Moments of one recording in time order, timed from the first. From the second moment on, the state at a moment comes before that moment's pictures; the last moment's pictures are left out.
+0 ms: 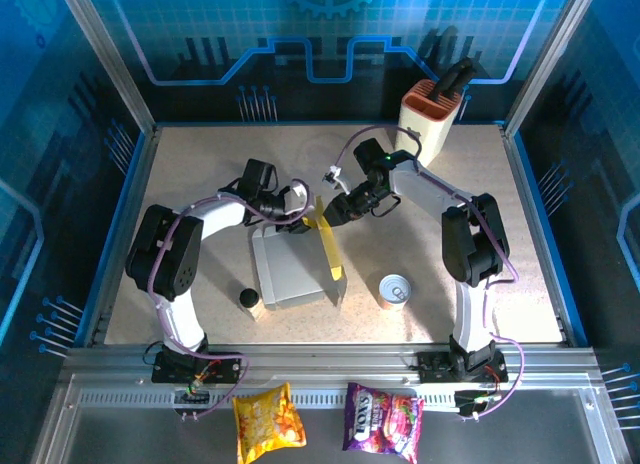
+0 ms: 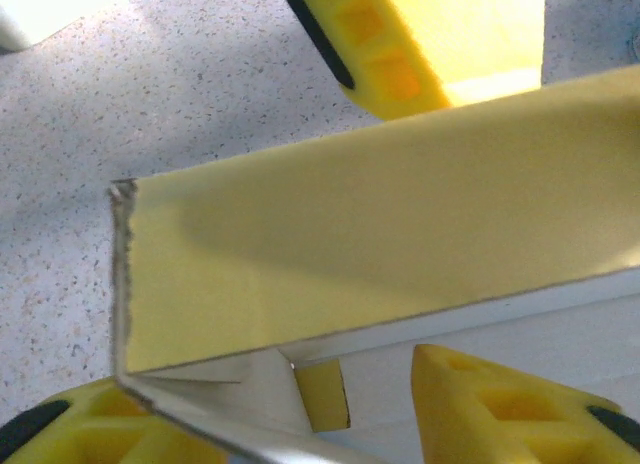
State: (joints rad) left arm -0.28 1.84 1.12 -0.19 0.80 0.93; right arm 0.44 2.00 1.60 -0.93 -0.87 -0.18
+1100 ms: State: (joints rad) left arm -0.46 1.60 0.83 0.13 0.43 0.43; right arm 0.43 2.00 1.60 -0.89 -0.83 -0.10
